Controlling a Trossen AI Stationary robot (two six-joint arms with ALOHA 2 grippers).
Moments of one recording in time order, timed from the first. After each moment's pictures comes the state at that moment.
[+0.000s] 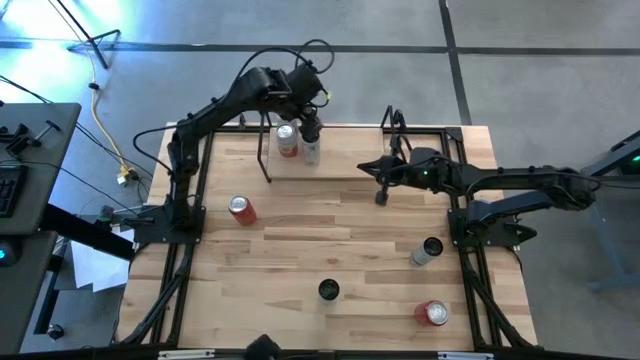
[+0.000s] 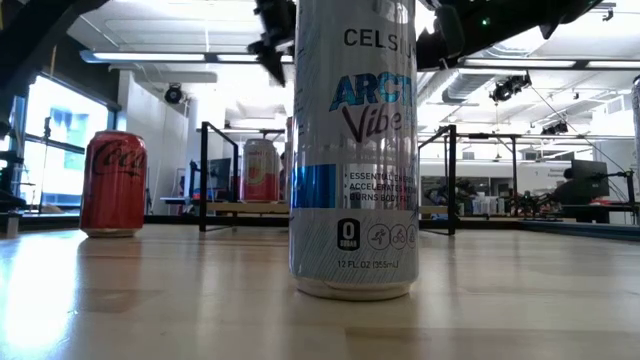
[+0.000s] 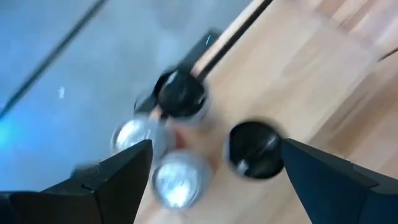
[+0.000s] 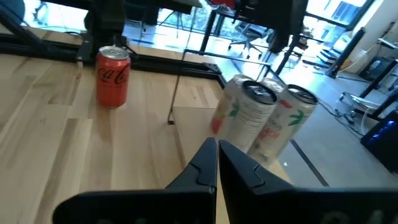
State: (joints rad) left arm 0.46 1.99 2.31 -1.38 -0.30 -0.16; right arm -0.17 1.09 0.70 0.13 0.16 -0.26
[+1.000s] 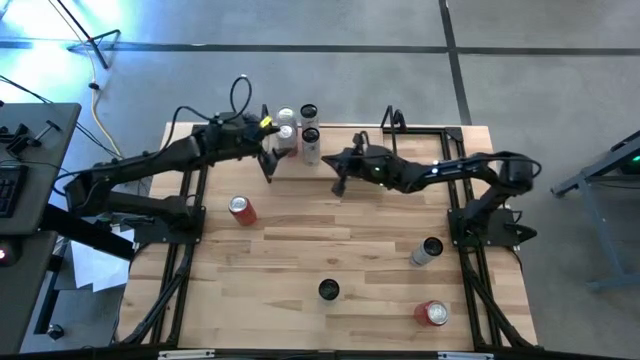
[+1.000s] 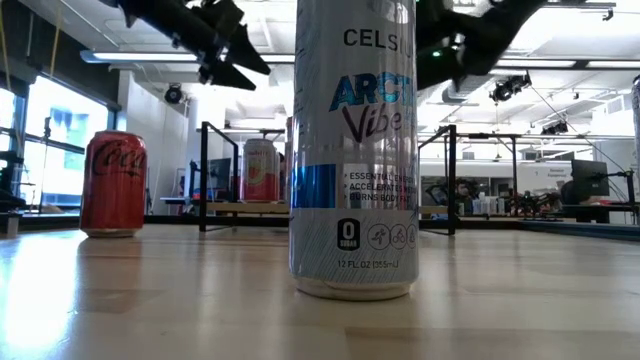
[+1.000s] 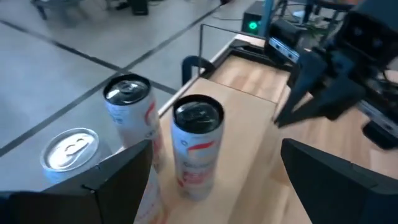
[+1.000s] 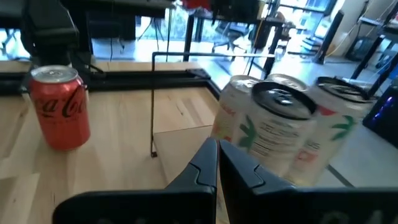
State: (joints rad) left arm 0.47 1.10 0.88 -0.17 -0.04 -0.03; right arm -0.23 1.64 0.88 0.55 0.18 -0.14
